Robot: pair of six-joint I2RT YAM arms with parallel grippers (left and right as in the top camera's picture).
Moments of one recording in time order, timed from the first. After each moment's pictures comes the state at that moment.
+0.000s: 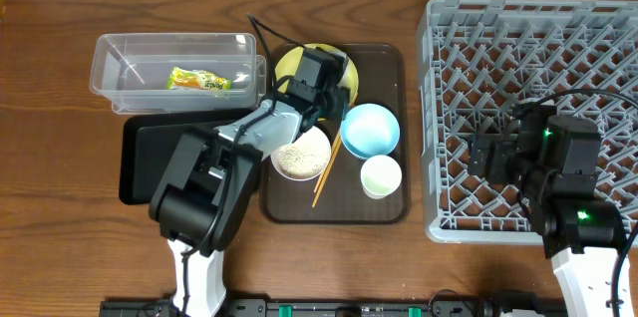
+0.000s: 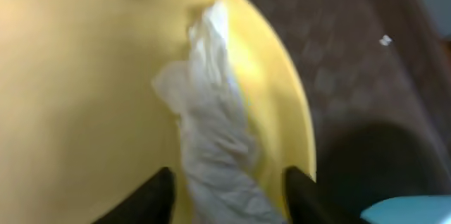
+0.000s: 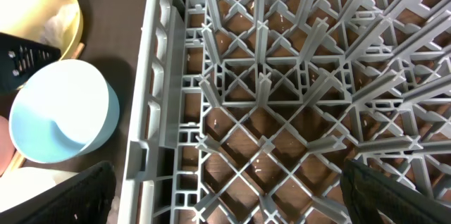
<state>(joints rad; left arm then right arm) -0.45 2.04 1.20 -0.05 0.14 -0.20 -0.04 0.95 0.78 -0.65 -0.10 0.07</state>
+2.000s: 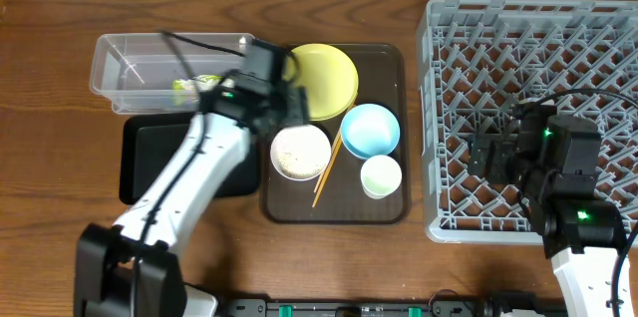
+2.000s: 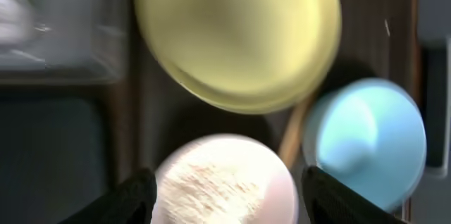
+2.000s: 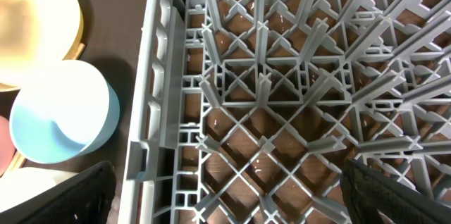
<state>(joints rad) -0.39 1.59 1.20 -0.69 0.07 -0.44 -0.04 0.95 0.79 -0.65 -0.10 0.07</state>
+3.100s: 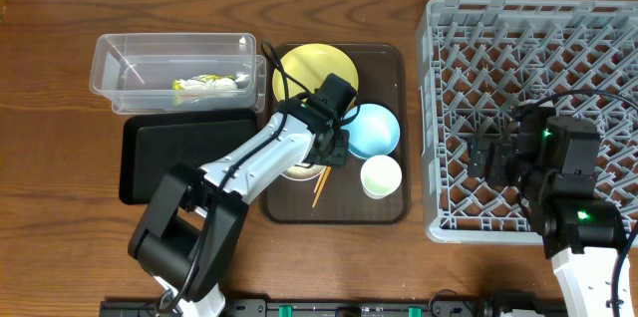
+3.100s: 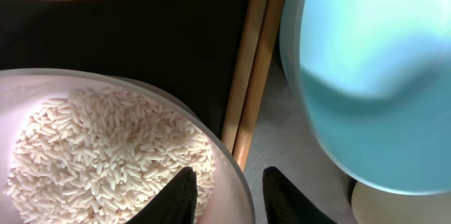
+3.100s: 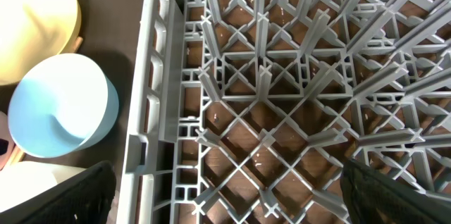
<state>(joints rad) -0.59 1.84 1.20 -0.71 0.07 -0.43 -0.04 0.95 0.79 -0.67 -0.11 0.07</state>
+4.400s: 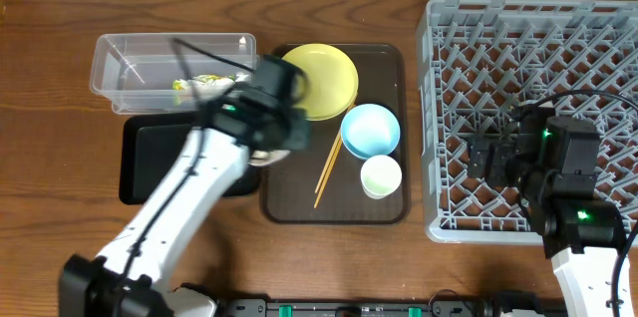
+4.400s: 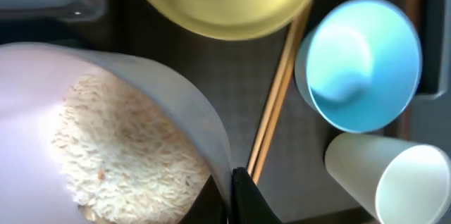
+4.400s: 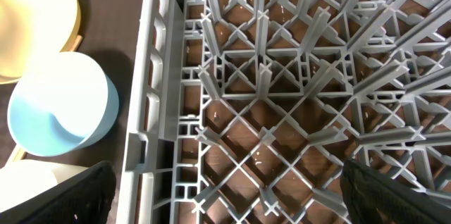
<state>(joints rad) -0.39 1.49 1.20 -0.87 0.11 -0.39 -0.04 0.95 0.79 -0.67 -0.10 0.07</state>
